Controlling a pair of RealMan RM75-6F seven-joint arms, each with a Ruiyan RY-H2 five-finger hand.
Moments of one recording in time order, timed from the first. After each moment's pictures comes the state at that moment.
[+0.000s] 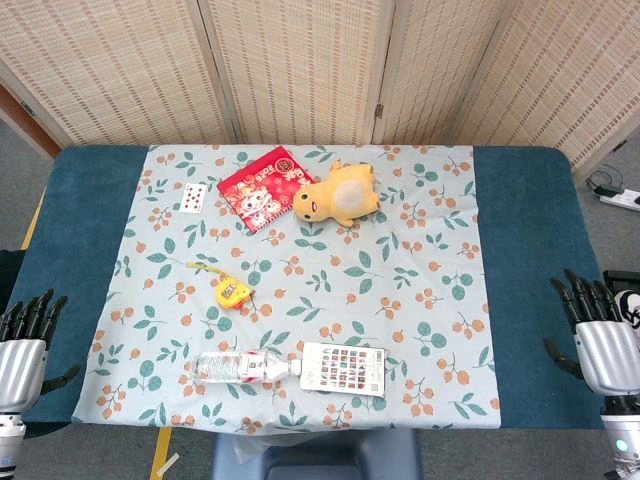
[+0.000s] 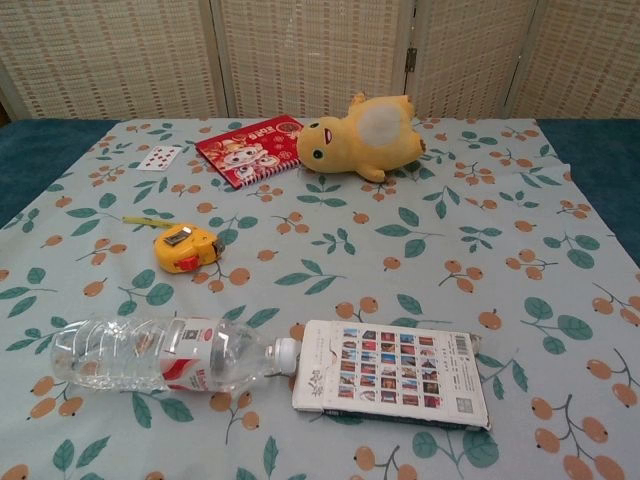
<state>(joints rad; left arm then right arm) -0.09 -1.13 -0.05 -1.64 1.49 1.51 0.21 0.08 -1.08 0.06 -1.64 -1.52 1.49 -0.06</state>
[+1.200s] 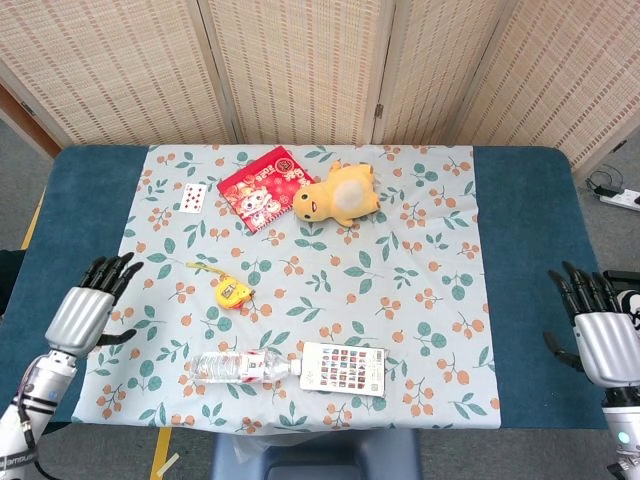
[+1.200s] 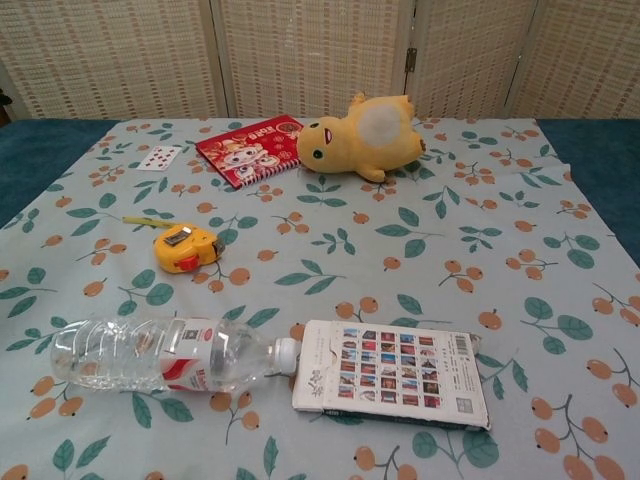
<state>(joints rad) -0.36 -1.13 -0.12 -1.58 1.53 1.19 0.05 0.10 -1.02 0.07 -1.70 -1.50 1.45 -0.07</state>
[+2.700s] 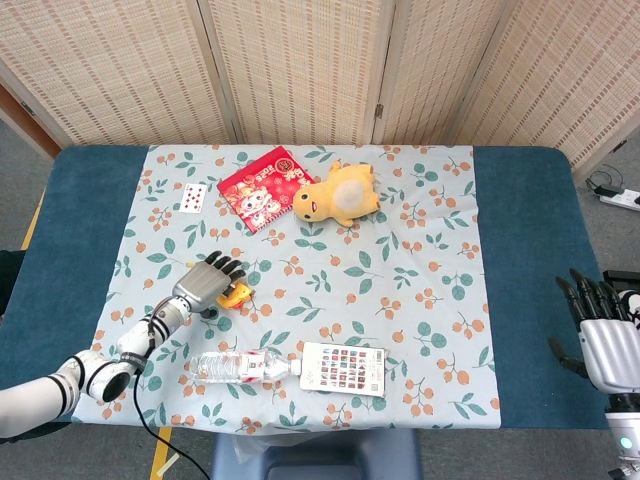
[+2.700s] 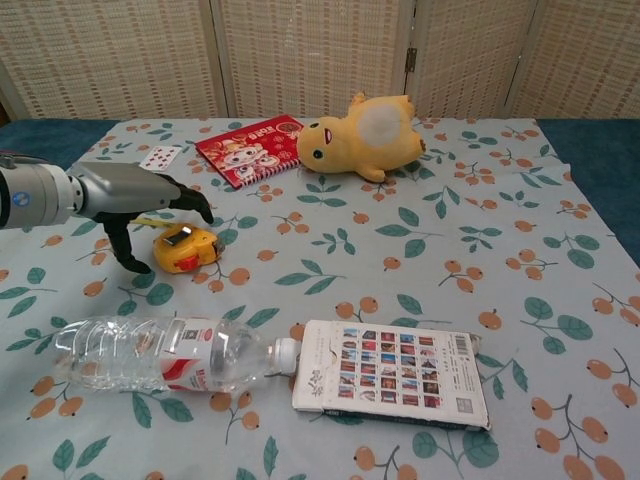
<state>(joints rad) -0.87 -1.45 -0.10 -1.23 1.28 0.57 0.26 0.08 -1.03 0.06 -1.70 -1.46 1.45 -0.08</state>
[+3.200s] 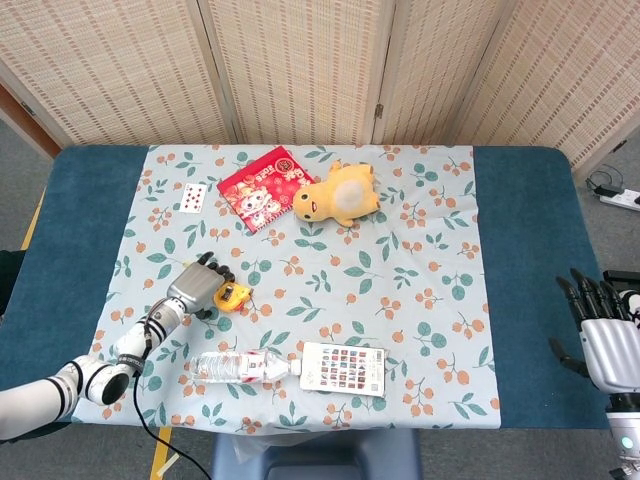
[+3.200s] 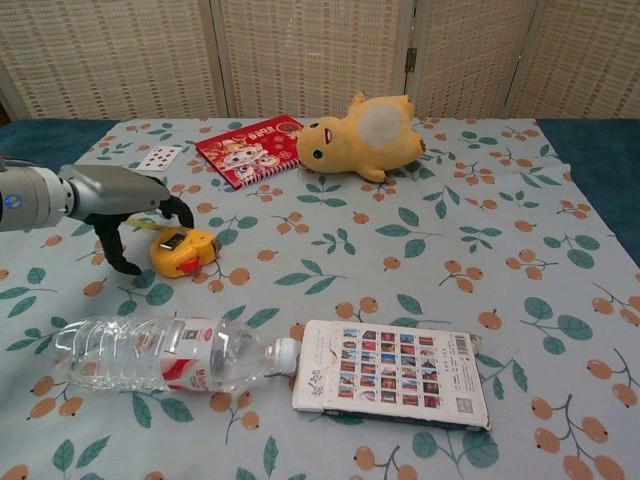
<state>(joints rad) -0.87 -1.44 -0.08 -1.26 1.16 0.60 0.32 0.08 -1.03 0.06 -1.69 -1.46 1.45 -0.07</state>
